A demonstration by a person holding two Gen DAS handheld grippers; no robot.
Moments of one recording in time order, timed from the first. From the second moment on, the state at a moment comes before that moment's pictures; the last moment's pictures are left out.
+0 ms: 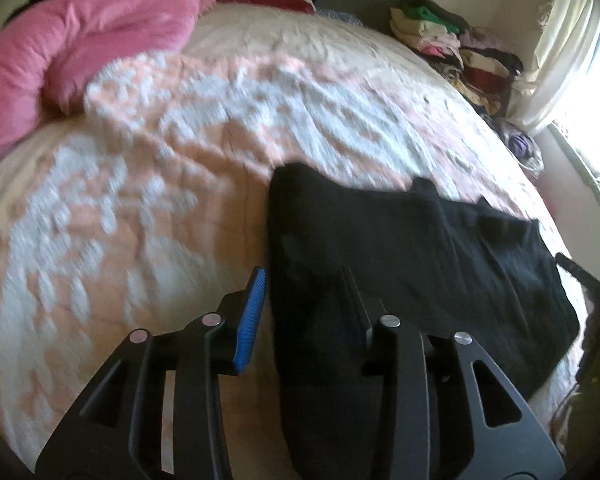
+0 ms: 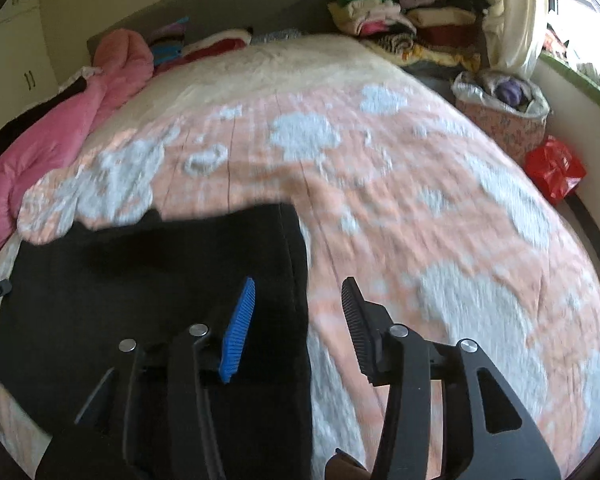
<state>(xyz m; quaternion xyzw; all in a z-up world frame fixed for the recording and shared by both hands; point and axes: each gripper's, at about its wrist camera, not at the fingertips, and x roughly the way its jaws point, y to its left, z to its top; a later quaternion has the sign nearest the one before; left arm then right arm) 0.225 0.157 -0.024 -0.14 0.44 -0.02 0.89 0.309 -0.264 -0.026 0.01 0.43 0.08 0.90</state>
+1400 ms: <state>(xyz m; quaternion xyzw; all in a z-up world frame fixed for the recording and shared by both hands) 0.177 0.070 -0.005 -0.05 0.44 -0.12 0.89 0.249 -0.183 -0.014 -0.05 0.45 0.19 0.87</state>
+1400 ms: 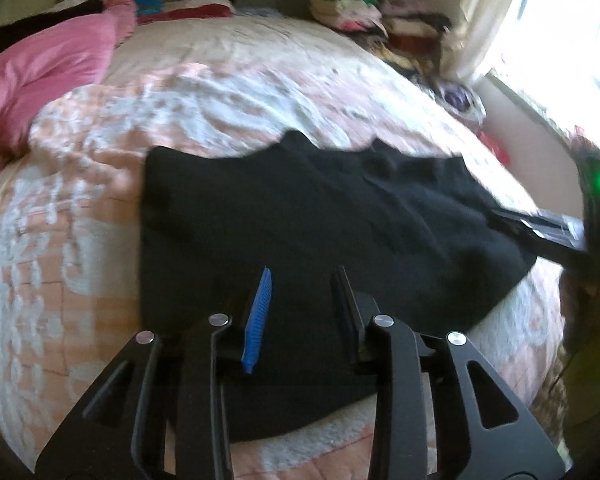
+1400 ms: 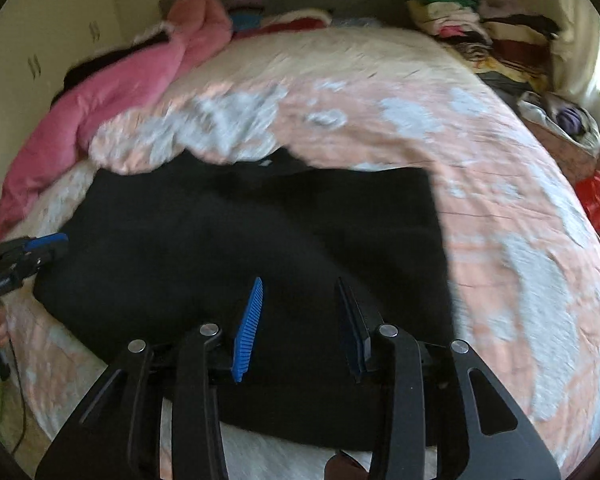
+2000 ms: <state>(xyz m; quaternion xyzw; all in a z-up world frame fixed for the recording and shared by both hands) 0.195 0.072 -0.028 -0.06 0.47 -0.12 0.87 0.364 -0.148 -0.057 -0.07 0.47 0.09 0.88</state>
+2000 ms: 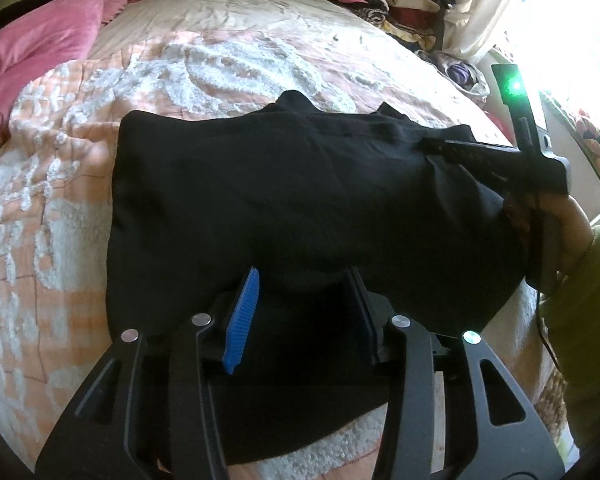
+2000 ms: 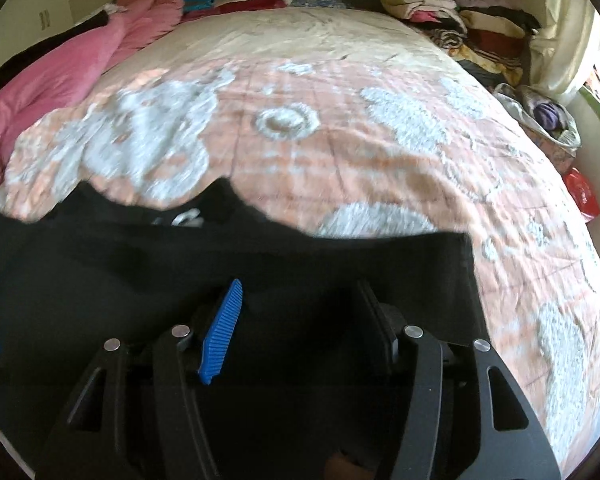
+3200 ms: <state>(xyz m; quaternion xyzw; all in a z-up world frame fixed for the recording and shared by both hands) 0.188 0.102 0.012 -0.07 0.42 -0.08 0.90 0.285 -0.167 0.011 0.02 0.38 0.15 0.91</state>
